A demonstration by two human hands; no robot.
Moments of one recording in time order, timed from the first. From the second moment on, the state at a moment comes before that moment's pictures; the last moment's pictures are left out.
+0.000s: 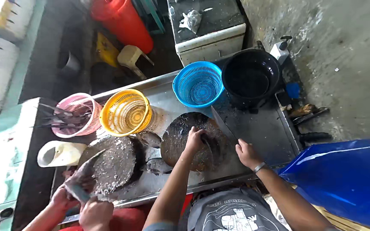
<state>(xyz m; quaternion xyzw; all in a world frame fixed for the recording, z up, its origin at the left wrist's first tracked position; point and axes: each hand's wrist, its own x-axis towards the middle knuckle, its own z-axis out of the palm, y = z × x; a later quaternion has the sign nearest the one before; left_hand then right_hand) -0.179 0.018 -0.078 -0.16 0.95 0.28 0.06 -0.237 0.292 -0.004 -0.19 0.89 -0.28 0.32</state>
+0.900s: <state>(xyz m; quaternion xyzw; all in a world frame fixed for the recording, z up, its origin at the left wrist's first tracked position) -0.153 0.033 -0.082 -0.46 0.73 0.50 0.07 -0.219 0.273 -0.042 -0.22 0.86 -0.21 0.41</state>
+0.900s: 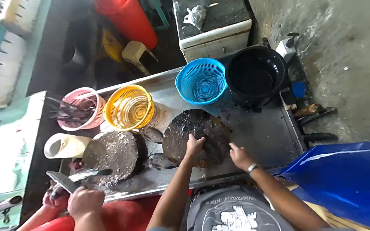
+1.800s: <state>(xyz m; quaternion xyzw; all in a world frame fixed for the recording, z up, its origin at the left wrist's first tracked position) -0.060 0.050 -0.104 -0.44 0.76 0.46 -0.09 -0.146 0.270 0.035 -0.36 0.85 -0.39 0.03</state>
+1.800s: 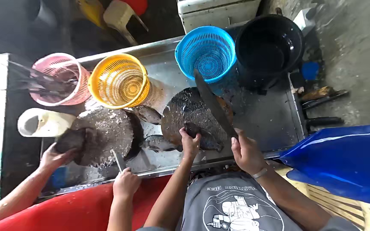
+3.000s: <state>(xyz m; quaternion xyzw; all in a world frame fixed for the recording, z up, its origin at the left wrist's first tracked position) 0.006 0.011 -0.072 -0.42 0.65 0.60 -0.19 -0.129 0.373 -0.061 -0.33 0.89 -0.22 0.25</state>
